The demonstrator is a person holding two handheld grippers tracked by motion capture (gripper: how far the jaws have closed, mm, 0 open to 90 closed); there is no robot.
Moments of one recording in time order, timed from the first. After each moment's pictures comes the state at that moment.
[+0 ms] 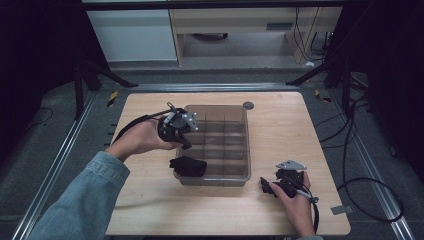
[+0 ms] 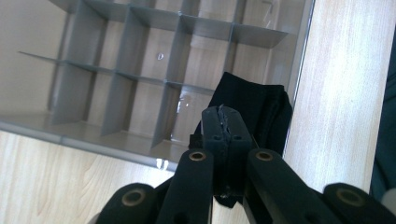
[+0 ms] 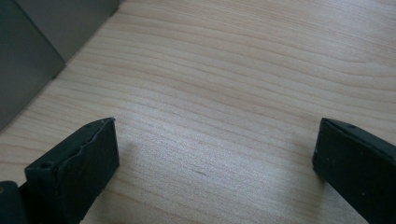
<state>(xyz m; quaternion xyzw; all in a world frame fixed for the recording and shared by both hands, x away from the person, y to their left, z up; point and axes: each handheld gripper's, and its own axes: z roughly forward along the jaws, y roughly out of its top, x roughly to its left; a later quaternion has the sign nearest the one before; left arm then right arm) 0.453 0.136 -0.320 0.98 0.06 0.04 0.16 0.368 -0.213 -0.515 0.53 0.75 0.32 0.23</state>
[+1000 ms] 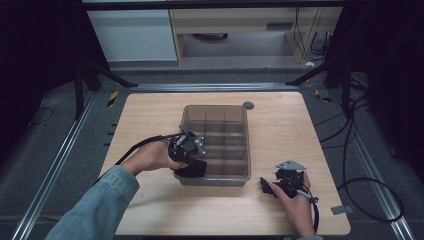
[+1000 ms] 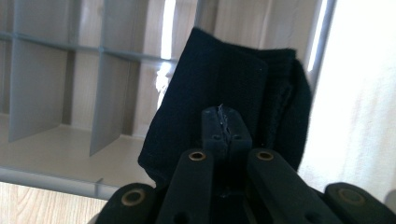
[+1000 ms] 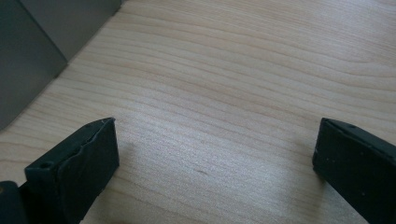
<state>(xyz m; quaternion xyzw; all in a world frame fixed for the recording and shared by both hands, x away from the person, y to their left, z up) 0.442 0.121 -0.394 0.99 0.05 0.03 0.09 0.367 -0.212 -0.515 0.53 0.75 0.32 0.23</state>
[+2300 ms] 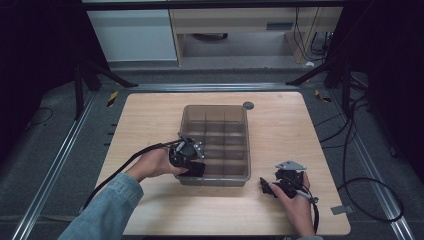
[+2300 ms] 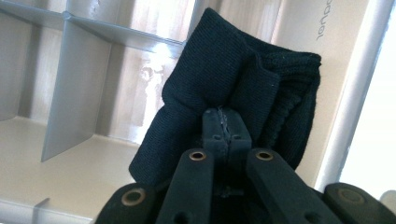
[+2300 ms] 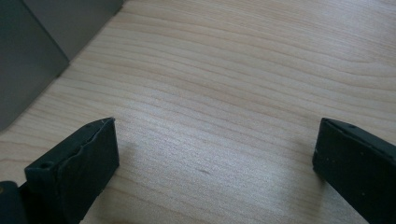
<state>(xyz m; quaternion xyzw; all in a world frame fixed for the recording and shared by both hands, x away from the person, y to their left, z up) 0.445 0.127 -0.425 0.99 0.08 0.01 0.10 0.366 -0.211 -0.515 0.53 0.75 0.32 0.23</state>
